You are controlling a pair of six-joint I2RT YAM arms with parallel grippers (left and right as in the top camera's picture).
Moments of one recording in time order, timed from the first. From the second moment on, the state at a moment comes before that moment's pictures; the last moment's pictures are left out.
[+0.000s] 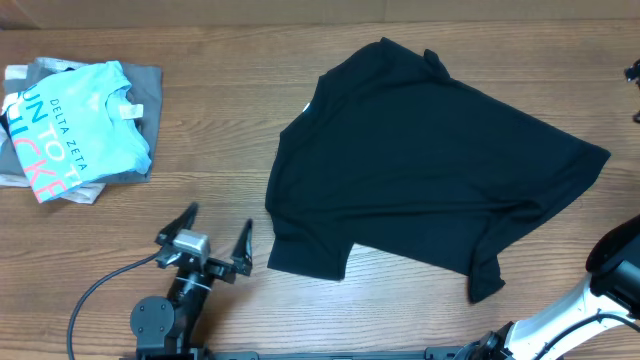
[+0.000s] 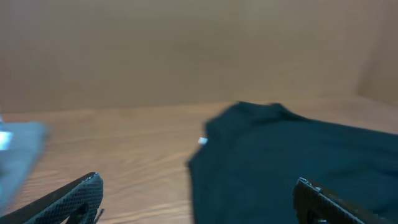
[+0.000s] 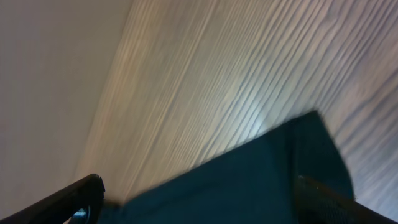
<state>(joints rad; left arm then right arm) 0.03 0.02 0.01 0.01 0.37 -0.11 -0.63 2.01 1.93 -0.91 -0.26 0.59</state>
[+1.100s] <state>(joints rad) -0.10 1.09 0.88 -0.54 0.64 -0.07 -0.35 2.01 1.97 -1.08 -0.36 0.43</state>
